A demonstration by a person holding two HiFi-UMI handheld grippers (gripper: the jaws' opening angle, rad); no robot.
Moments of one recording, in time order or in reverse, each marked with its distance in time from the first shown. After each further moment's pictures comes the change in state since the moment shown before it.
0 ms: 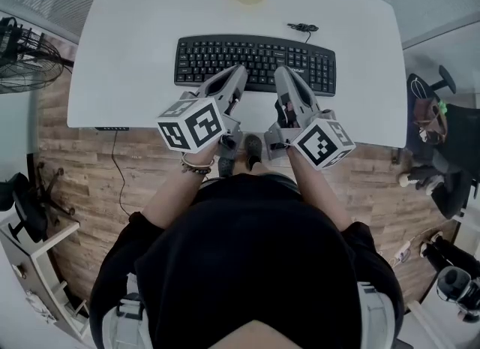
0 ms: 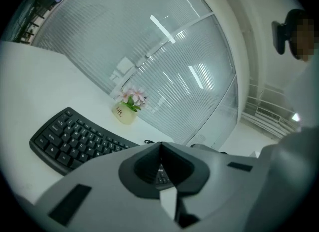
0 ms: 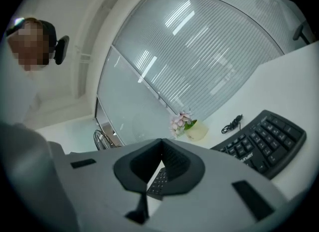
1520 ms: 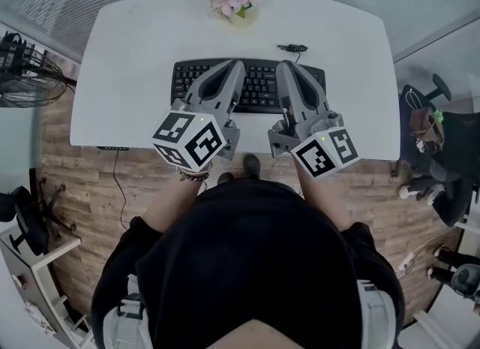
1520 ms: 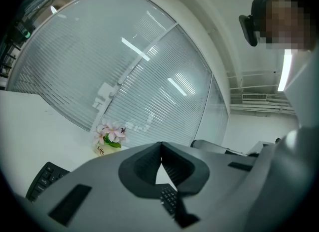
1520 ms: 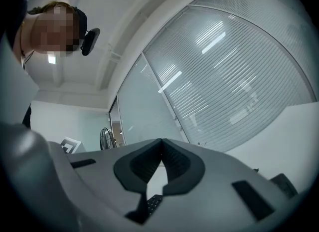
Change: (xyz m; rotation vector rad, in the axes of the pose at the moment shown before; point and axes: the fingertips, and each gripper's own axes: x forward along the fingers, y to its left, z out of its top) left arm 0.011 -0.057 0.076 0.283 -0.200 -0.076; right arm 0.012 0.043 0.083 -0.301 -0.171 0.140
